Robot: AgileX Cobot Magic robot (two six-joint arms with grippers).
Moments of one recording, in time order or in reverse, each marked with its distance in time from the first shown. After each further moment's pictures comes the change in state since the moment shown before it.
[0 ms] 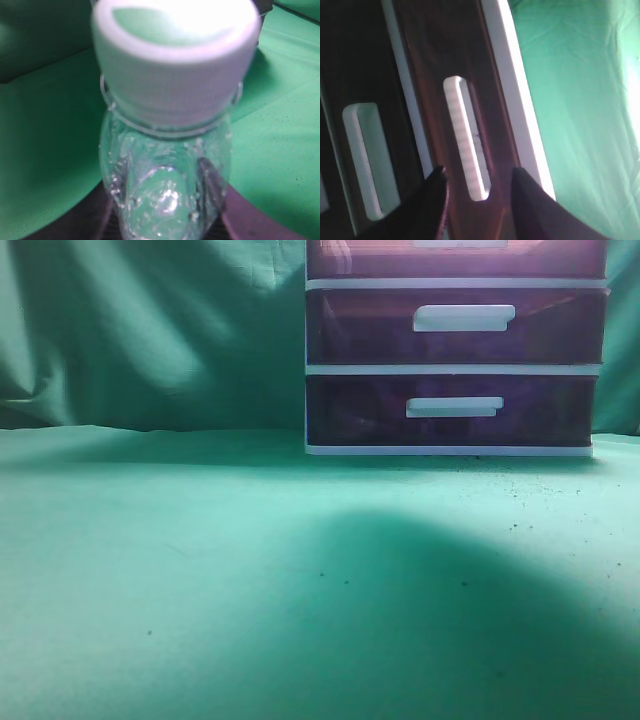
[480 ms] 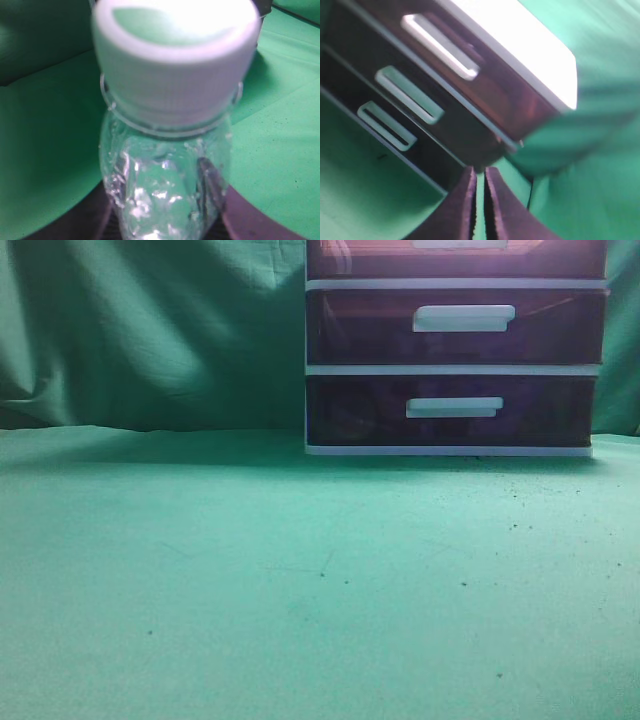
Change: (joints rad) left arm 0.000 0.000 0.000 0.000 -0.012 0.000; right arm -0.038 -0.437 0.101 0.187 0.539 0.386
